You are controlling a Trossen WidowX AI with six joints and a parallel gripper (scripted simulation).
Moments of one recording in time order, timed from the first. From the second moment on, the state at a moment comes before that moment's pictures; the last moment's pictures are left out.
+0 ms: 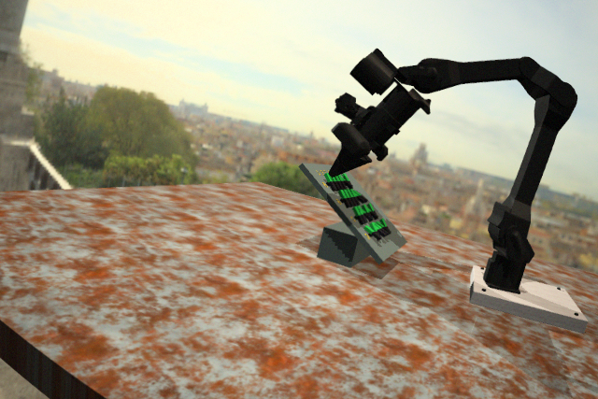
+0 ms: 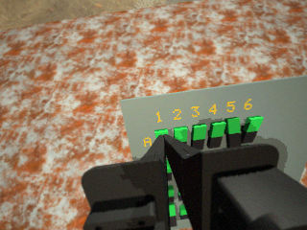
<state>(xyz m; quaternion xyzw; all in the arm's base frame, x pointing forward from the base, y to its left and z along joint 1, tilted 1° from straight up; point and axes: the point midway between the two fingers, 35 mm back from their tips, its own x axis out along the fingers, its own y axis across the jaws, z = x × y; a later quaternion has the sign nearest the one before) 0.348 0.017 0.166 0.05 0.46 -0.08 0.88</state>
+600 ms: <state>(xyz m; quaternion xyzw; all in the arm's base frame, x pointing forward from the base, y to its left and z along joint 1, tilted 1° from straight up) 0.350 0.017 0.164 0.05 0.46 -0.08 0.88</state>
